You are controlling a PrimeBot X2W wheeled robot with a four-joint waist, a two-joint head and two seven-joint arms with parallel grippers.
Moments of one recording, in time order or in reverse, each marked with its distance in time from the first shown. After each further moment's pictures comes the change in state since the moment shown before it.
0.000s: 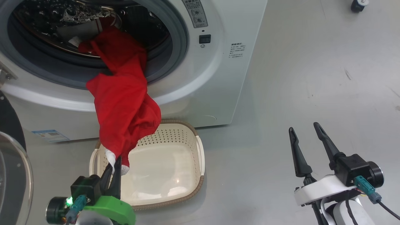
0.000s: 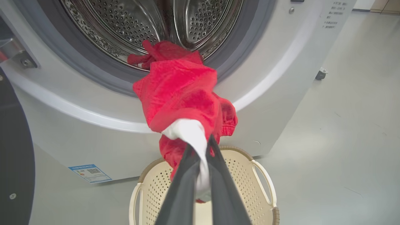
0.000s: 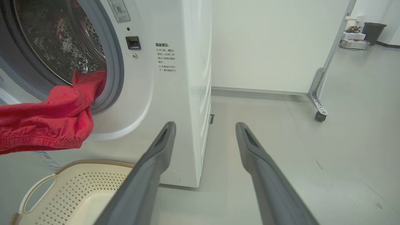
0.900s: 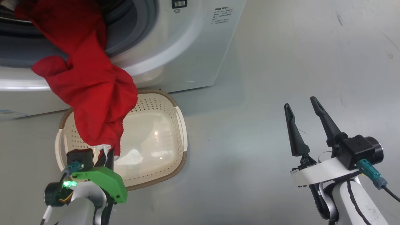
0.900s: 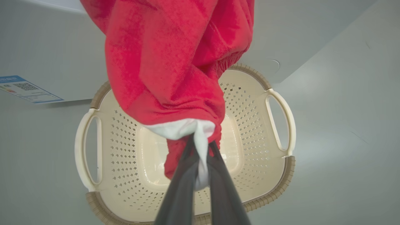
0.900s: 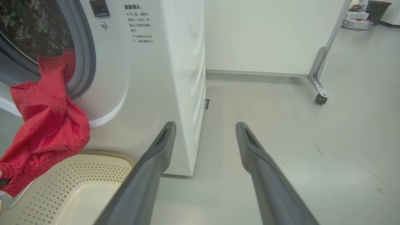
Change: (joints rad) left arm -0.228 -0.013 0.030 0.385 -0.117 -0.028 0.114; right arm -0.089 0.002 0.019 -0.070 0.000 0.026 0.010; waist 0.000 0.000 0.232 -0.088
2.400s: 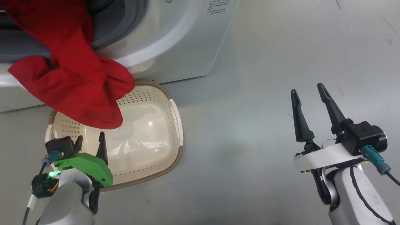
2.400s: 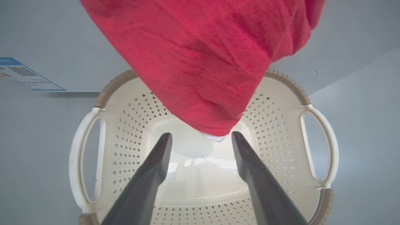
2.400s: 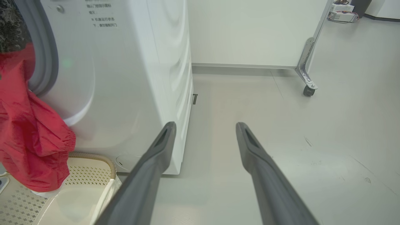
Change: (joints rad) left arm -0.252 0.002 0.060 0.436 -0.051 -0.076 -0.213; right arm -0.087 0.015 -0.037 0.078 0.005 0.009 -0.028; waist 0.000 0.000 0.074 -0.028
